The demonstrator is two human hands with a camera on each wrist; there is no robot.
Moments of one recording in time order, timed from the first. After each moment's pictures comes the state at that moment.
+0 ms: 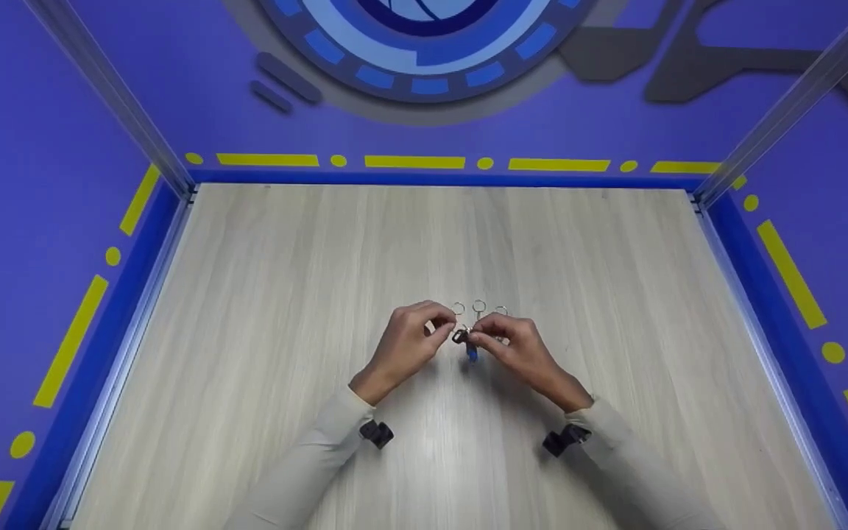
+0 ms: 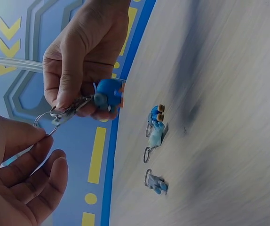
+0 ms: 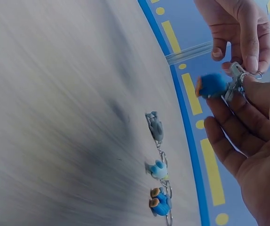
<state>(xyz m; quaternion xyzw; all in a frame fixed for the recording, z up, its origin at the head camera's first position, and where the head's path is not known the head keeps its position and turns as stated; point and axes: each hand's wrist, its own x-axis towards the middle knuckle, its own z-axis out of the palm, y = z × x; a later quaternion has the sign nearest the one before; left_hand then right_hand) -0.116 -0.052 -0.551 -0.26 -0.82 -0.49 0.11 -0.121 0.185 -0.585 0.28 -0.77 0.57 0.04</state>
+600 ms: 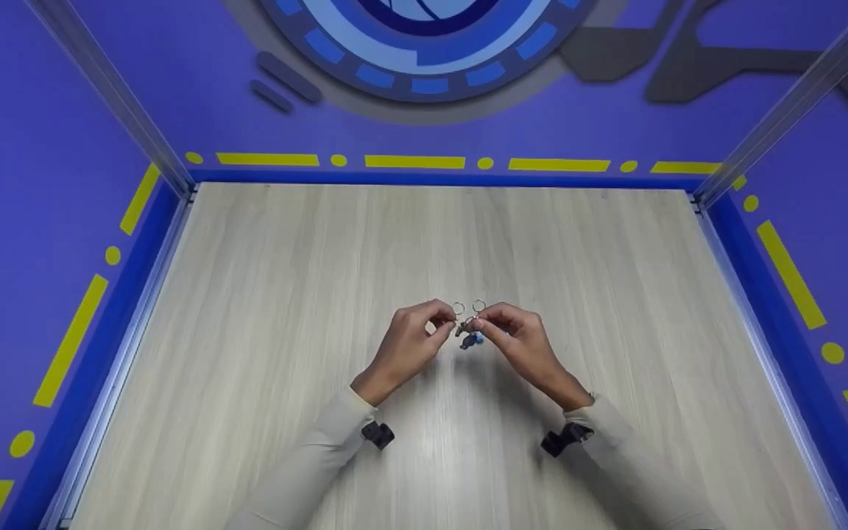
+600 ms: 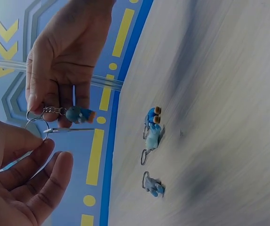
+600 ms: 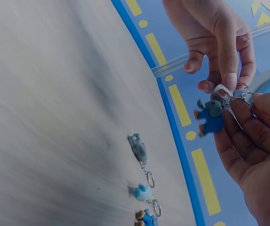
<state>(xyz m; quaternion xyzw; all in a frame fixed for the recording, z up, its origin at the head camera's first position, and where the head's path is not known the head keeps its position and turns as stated) -0.115 -0.049 -0.551 -0.24 -0.84 -0.48 0.09 -0.117 0.181 -0.565 0.23 -0.74 0.63 0.03</state>
